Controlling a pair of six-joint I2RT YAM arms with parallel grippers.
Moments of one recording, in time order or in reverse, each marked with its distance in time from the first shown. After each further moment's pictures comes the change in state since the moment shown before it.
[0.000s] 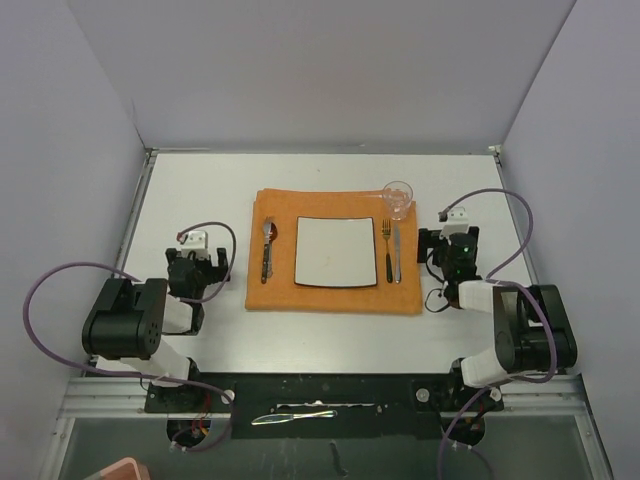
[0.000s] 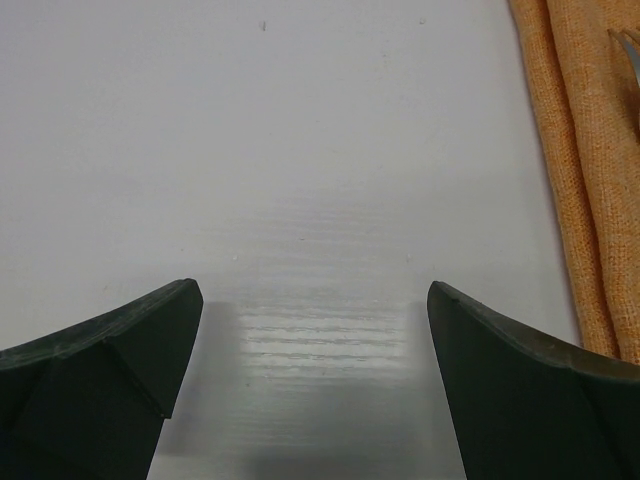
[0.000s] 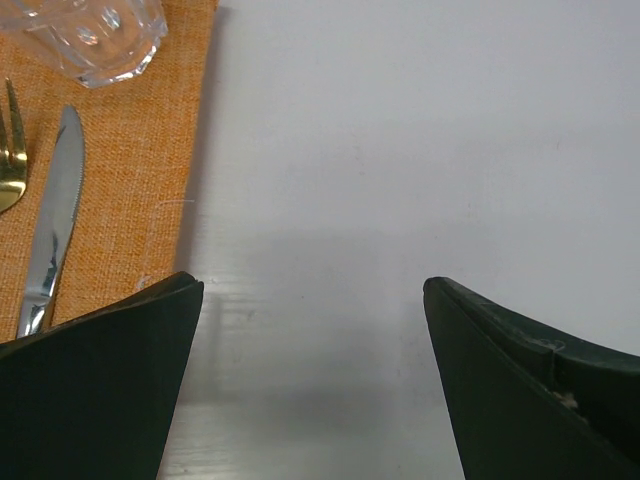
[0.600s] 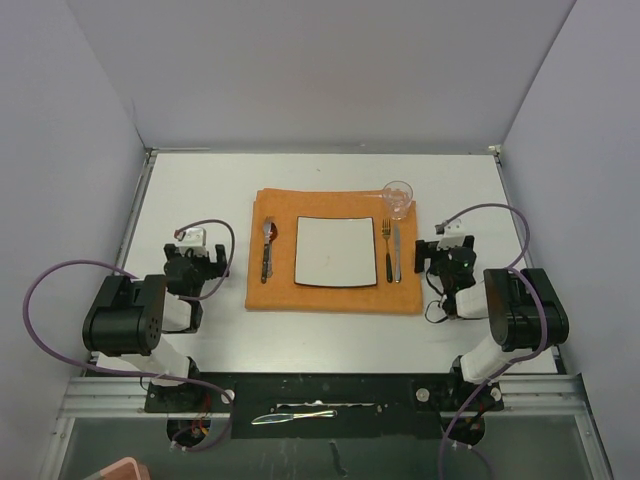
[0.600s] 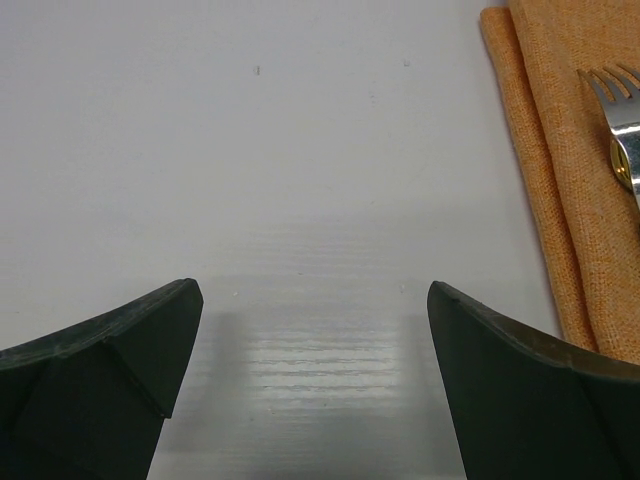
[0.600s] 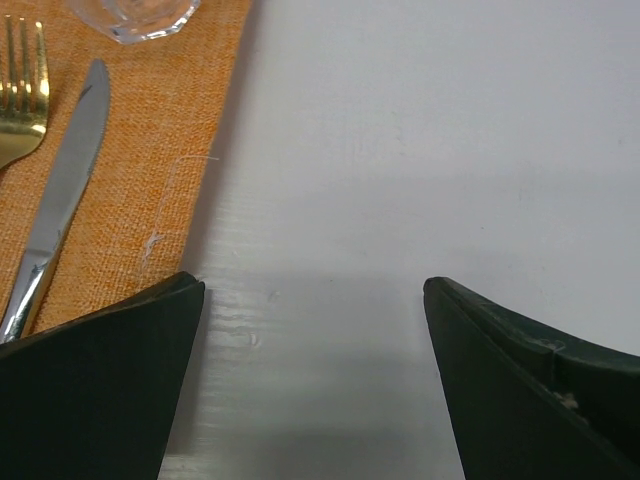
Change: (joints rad) left arm 0.023 0.063 0.000 0.126 0.081 0.018; right arm -0.034 0.152 -0.124 0.336 -0.143 -0.034
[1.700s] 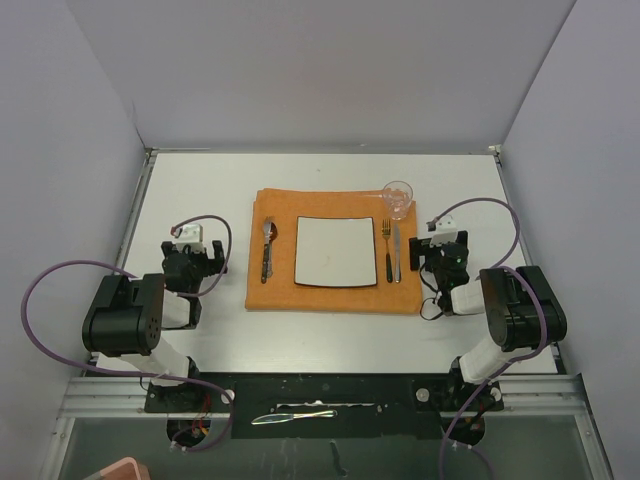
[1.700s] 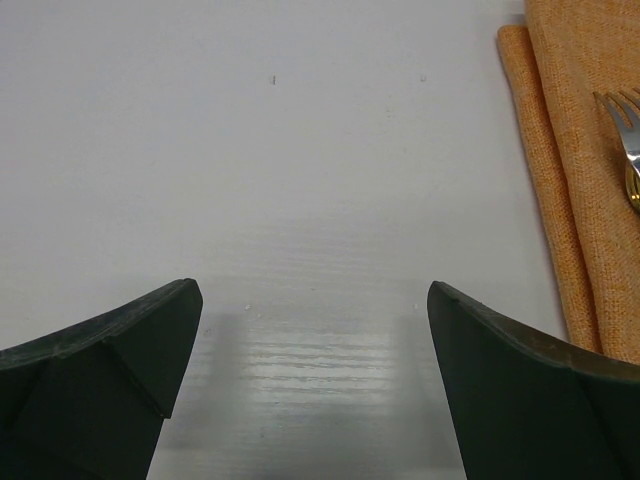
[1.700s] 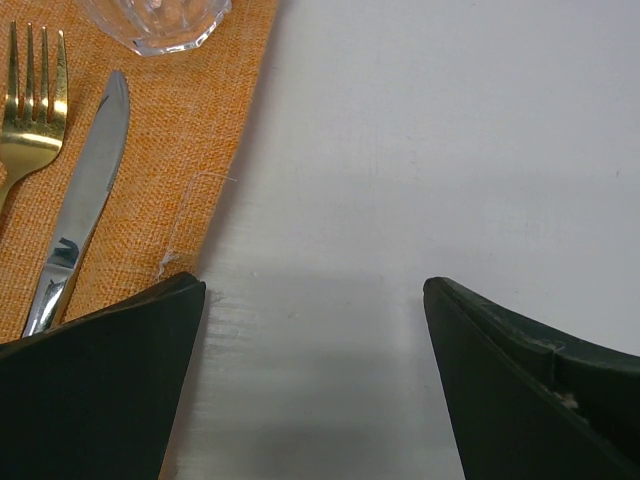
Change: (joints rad) left arm 0.023 0.000 0.032 -0.035 -0.008 -0.026; right arm 0.070 0.006 0.032 -0.025 0.104 -0.028
